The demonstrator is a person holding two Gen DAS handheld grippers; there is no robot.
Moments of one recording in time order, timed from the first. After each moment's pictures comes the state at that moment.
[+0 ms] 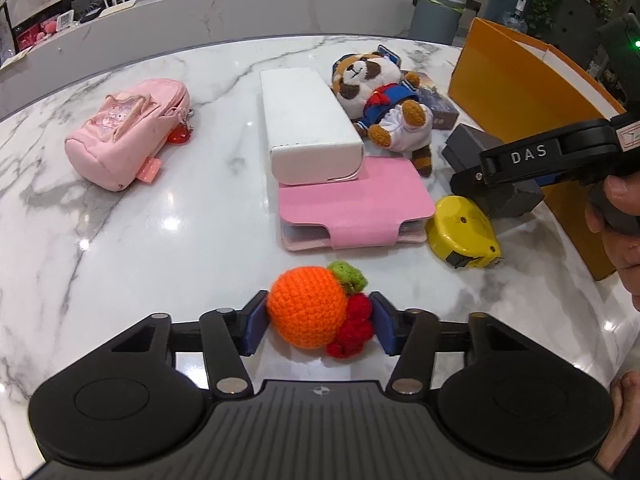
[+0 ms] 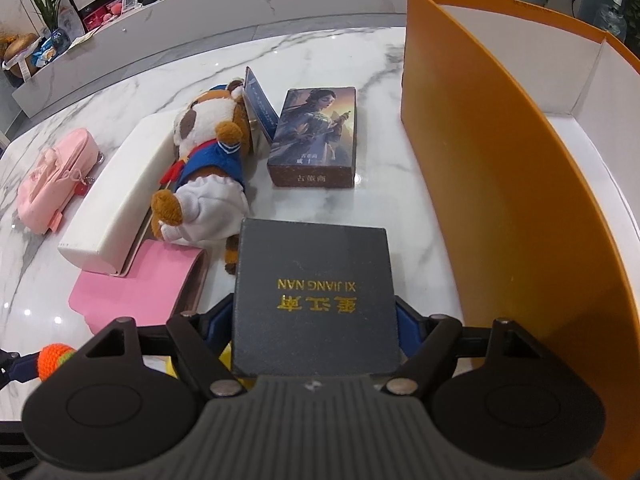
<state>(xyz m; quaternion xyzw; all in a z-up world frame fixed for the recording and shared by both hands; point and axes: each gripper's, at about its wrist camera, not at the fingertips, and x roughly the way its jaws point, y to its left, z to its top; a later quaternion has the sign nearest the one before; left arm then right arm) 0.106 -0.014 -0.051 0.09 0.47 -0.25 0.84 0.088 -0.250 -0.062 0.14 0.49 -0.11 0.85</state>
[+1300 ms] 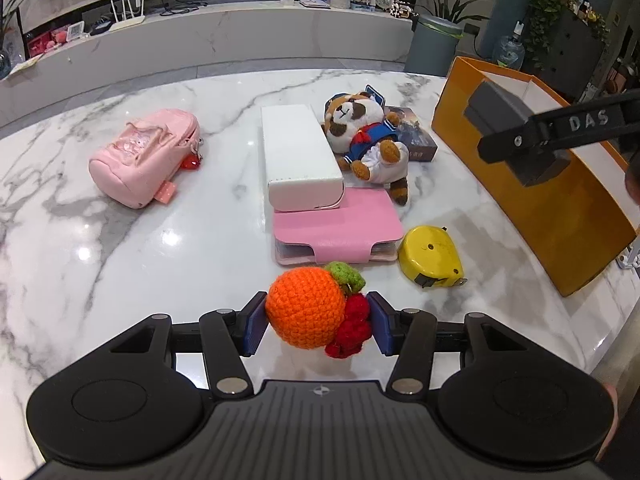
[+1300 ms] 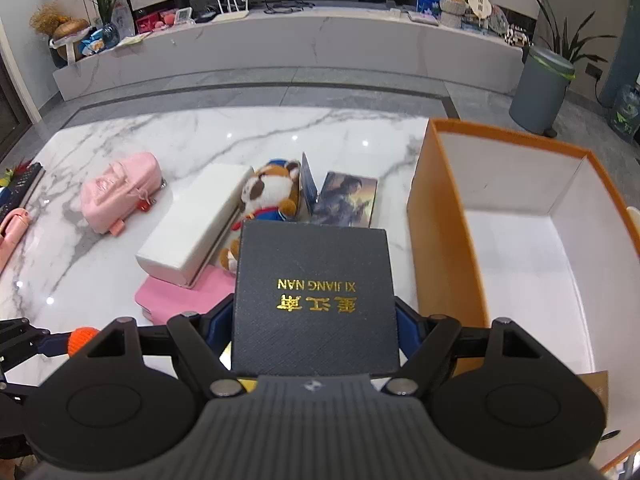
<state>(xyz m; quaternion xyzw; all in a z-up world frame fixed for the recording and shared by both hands) 0.083 -0.009 -0.012 0.07 0.45 -0.24 0.86 0.056 -0.233 0.025 0.06 0.44 -0.08 0.89</state>
